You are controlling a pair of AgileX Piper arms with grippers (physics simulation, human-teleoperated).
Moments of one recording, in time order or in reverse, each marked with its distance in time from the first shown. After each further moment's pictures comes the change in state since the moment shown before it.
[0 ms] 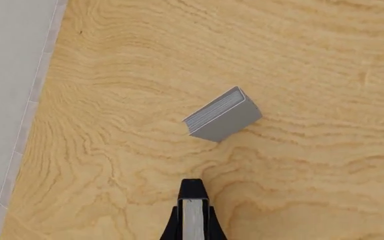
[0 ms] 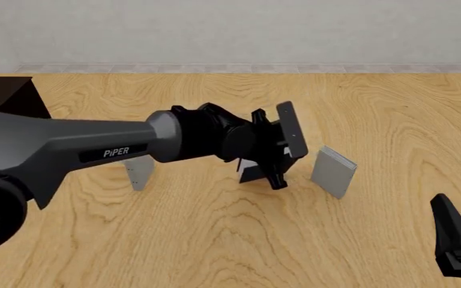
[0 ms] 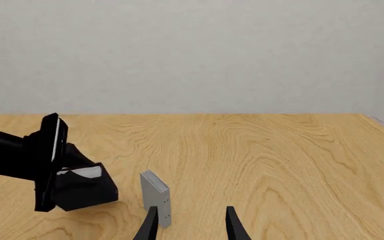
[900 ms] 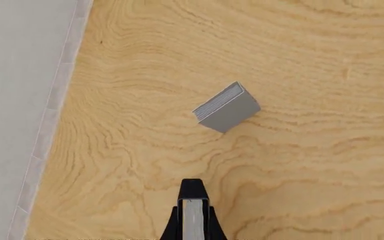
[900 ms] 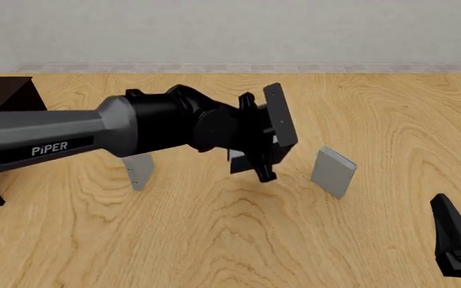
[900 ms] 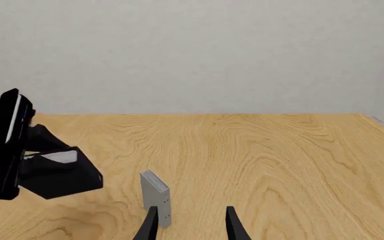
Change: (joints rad) left arm 0.001 -0.174 0.093 0.038 0.027; right arm 0.000 0.000 0.000 0.000 0.000
